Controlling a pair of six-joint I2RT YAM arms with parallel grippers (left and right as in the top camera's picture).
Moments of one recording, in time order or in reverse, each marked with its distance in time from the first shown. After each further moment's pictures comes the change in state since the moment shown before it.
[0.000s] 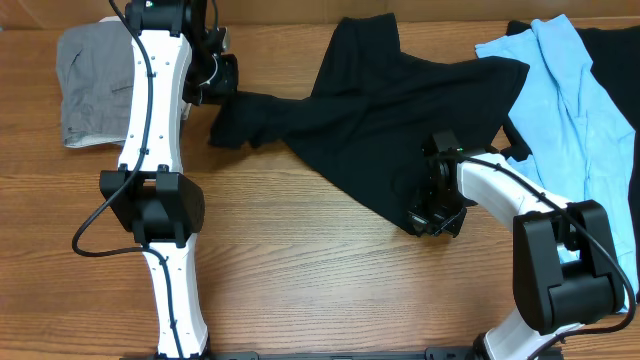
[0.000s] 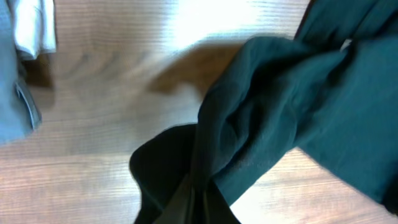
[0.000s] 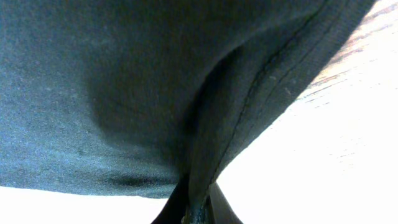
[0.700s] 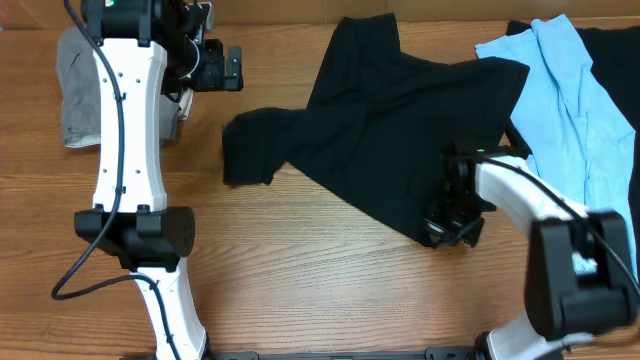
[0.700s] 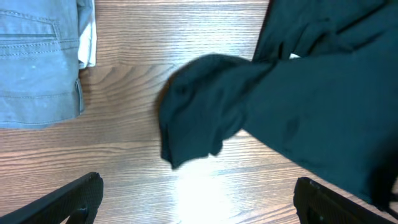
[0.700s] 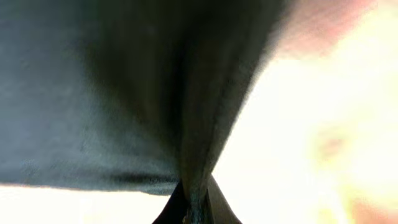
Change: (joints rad) left arm 0.000 -0.196 0.039 -0.040 -0.001 0.022; right arm -0.106 -0.086 -0.037 -0.149 -0.019 -0.085
